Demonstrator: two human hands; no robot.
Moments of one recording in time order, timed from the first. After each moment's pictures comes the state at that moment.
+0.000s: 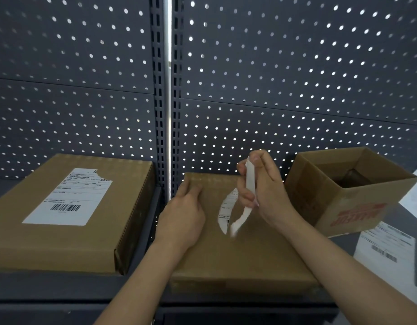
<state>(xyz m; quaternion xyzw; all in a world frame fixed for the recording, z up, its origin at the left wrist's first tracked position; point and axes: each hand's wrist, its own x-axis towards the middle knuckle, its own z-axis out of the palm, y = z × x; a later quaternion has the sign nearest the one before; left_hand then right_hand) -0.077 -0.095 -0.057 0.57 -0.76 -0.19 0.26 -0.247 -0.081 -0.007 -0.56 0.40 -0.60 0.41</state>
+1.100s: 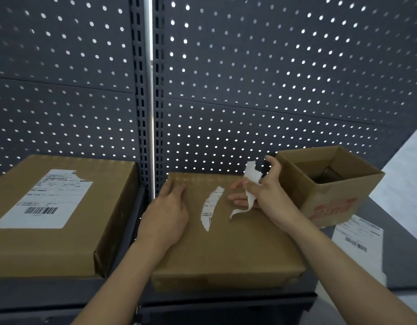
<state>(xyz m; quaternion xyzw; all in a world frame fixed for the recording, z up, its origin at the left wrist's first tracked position) -0.077 -0.101 -0.063 0.55 -0.76 -0.20 0.27 -0.294 -0.066 -0.021 -0.49 0.56 -0.53 0.40</state>
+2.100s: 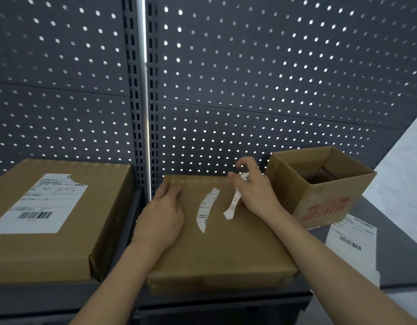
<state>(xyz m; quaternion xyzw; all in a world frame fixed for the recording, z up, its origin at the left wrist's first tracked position) -0.077 -0.098 -0.058 0.56 -0.76 -0.22 0.27 -0.290 -0.084 -0.021 -0.59 0.66 -0.43 0.18</state>
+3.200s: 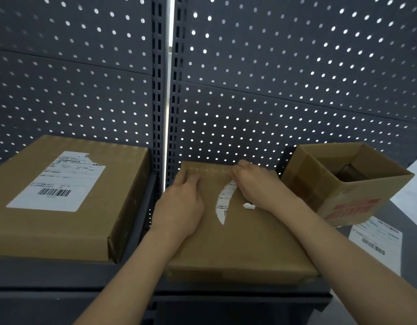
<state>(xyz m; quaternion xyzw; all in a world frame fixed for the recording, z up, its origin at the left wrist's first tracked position) -0.078 -0.099 -0.063 0.56 -0.76 -0.20 0.27 -0.277 -0.119 -0.037 -0.77 0.63 0.00 -0.11</state>
